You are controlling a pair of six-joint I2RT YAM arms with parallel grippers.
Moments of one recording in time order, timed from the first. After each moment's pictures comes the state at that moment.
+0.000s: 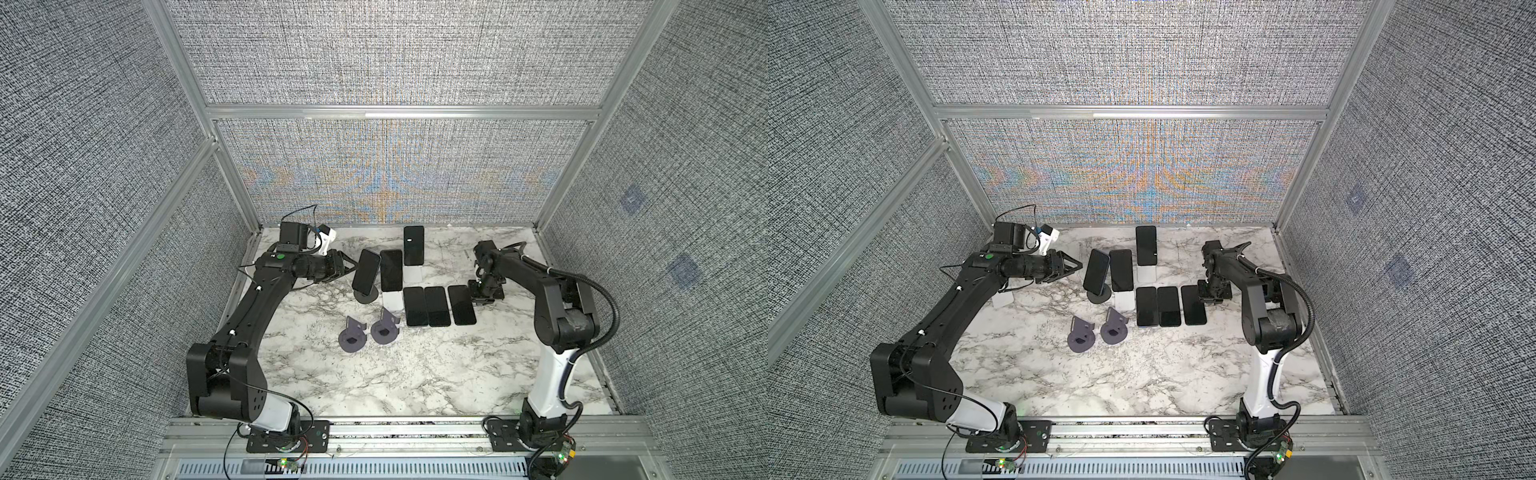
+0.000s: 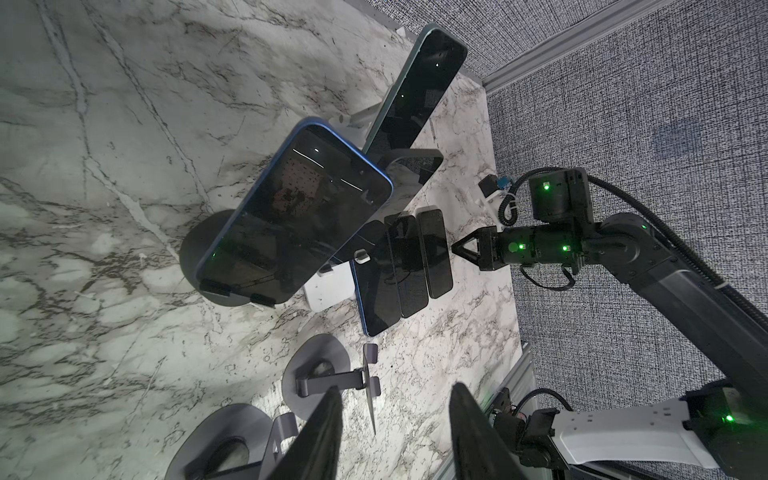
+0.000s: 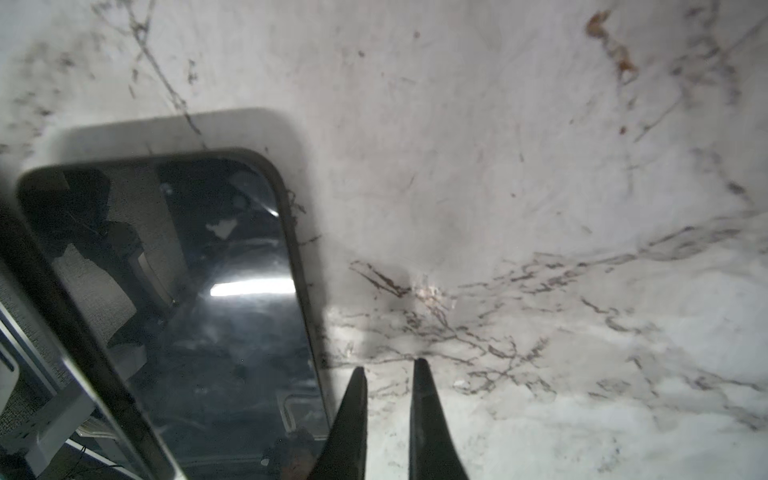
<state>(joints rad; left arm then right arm) -0.15 1.50 1.30 -0.67 0.76 -0.38 0.16 2.00 1.43 -0.91 0.03 0.17</state>
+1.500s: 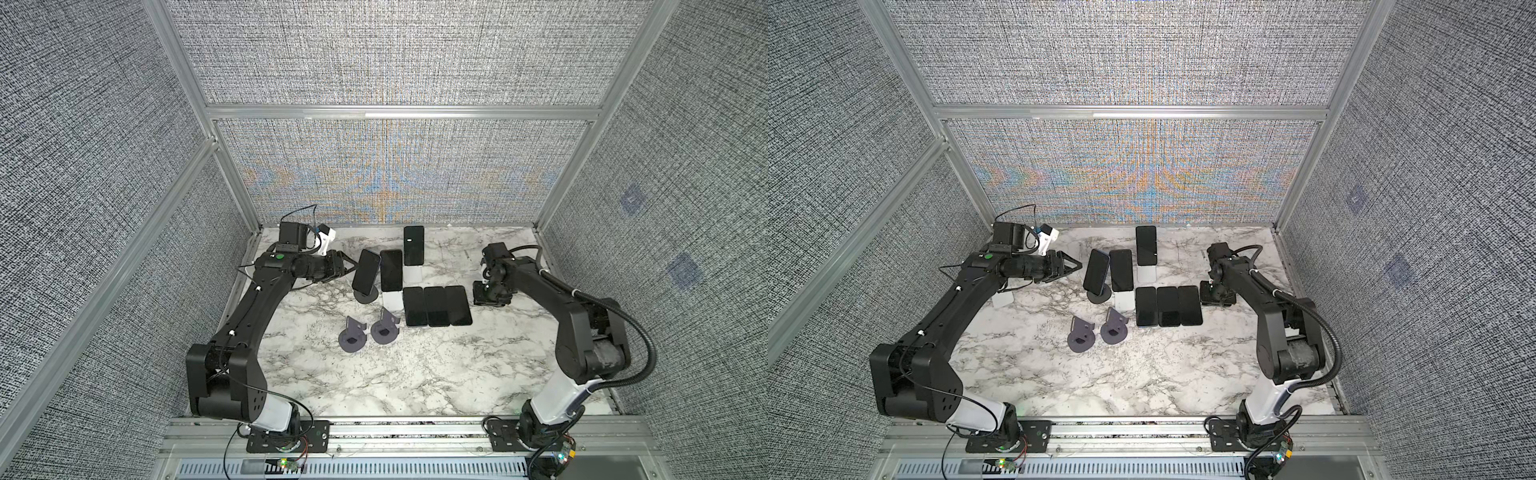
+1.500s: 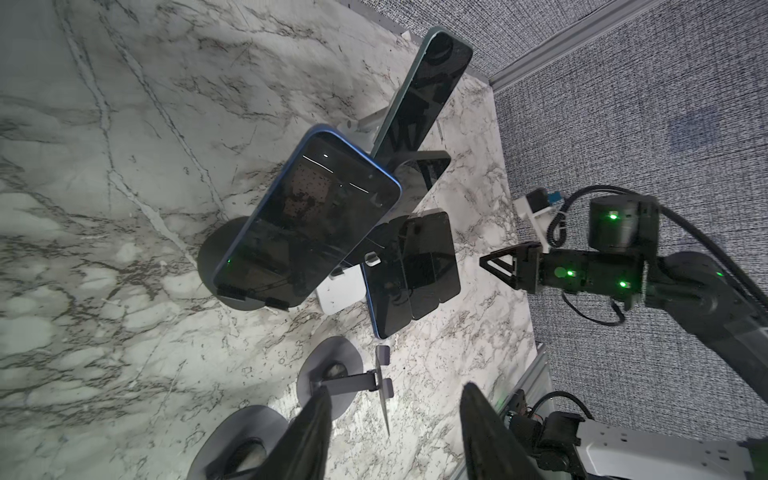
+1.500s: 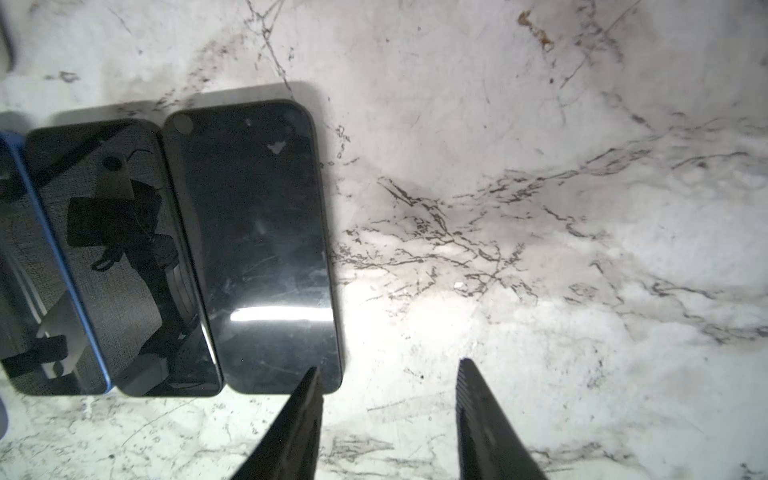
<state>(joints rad) -0.15 1.50 1.30 -0.69 0.72 -0.32 0.17 1.70 1.21 -0.83 -0.02 0.20</state>
